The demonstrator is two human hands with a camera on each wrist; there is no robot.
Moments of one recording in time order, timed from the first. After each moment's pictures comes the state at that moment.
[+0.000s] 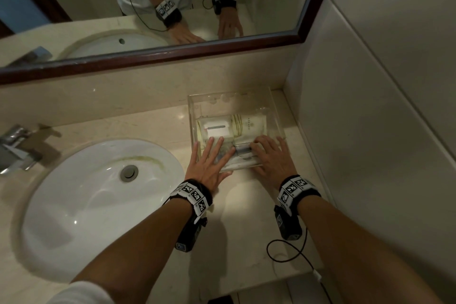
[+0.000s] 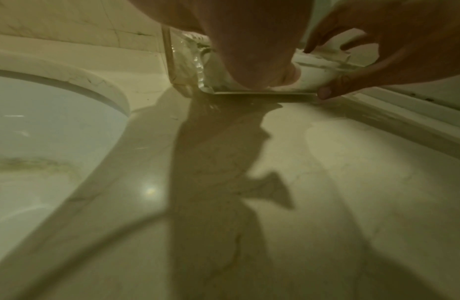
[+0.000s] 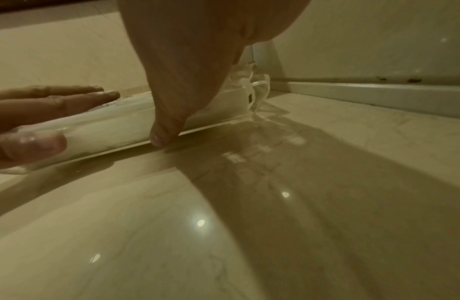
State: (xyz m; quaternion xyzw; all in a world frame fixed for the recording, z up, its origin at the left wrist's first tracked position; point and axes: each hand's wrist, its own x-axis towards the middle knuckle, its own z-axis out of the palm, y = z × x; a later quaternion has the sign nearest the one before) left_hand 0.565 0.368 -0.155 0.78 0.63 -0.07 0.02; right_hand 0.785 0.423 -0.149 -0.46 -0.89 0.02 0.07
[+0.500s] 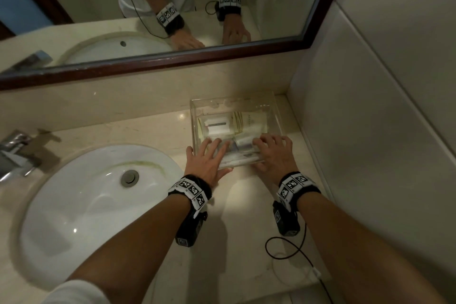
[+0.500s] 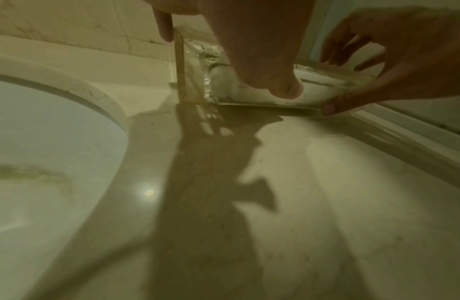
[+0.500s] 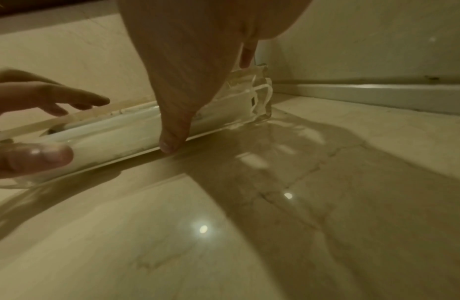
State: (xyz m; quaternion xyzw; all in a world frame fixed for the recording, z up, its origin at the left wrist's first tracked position) left_hand 0.557 0.396 -0.135 0.74 0.67 -0.07 0.06; right_hand 0.769 0.449 -0.135 -0.51 -0.86 0.03 0.06
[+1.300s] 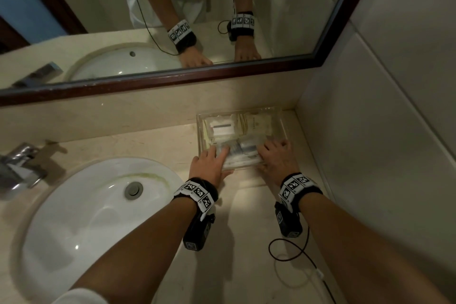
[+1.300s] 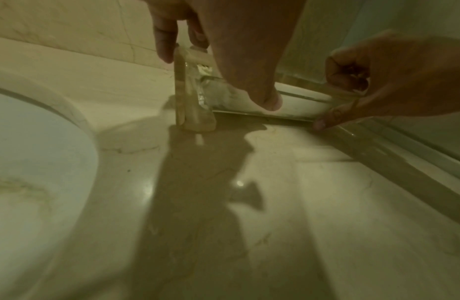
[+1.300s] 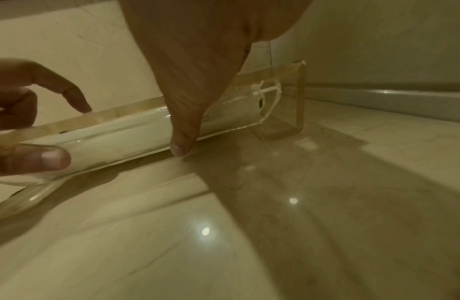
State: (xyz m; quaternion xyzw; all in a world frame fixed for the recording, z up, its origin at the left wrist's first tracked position) left_hand 0.548 0.435 -0.132 0.70 0.71 -0.03 0.10; right_hand 0.747 0.494 -0.125 -0.50 -0.87 0.03 -0.02
